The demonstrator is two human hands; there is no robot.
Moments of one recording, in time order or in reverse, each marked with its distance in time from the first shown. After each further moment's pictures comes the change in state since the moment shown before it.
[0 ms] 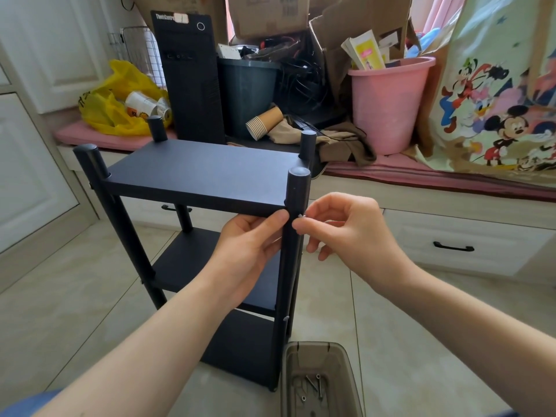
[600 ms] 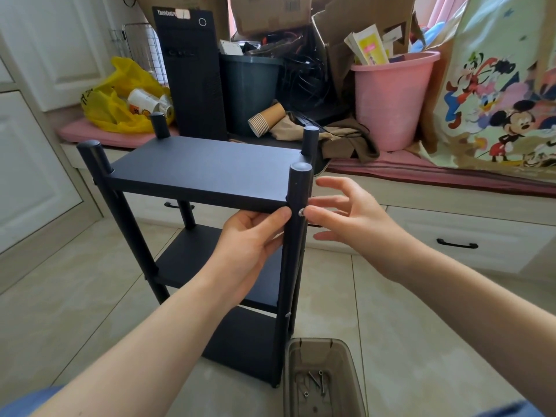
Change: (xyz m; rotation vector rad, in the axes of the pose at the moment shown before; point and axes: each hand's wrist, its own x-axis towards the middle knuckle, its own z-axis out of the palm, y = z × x) left_hand -0.002 0.001 0.000 0.064 0.041 -0.003; right_hand 0.012 0.005 -0.011 0.041 -0.109 0.216
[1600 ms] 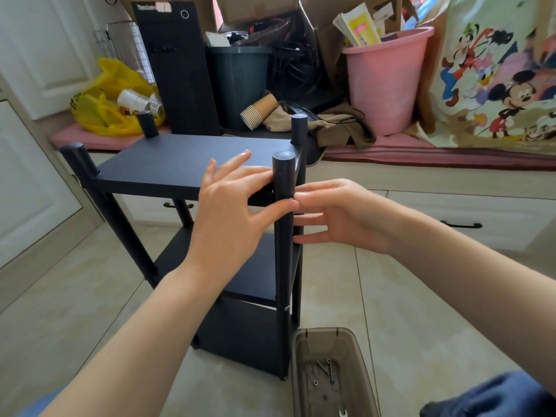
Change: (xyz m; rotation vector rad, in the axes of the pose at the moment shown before) left_hand 0.004 0.032 0.006 1.272 0.151 0.657; right_hand 0.024 0.006 -0.013 0.325 -0.398 0.217
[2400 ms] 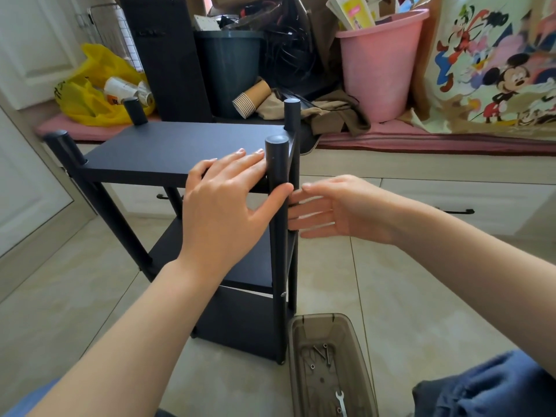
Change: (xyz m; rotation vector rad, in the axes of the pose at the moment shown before) left_hand -0.009 -0.007 0.011 0.271 0.071 0.093; right_hand 0.002 0.016 -0.016 -0.052 0.124 0.080
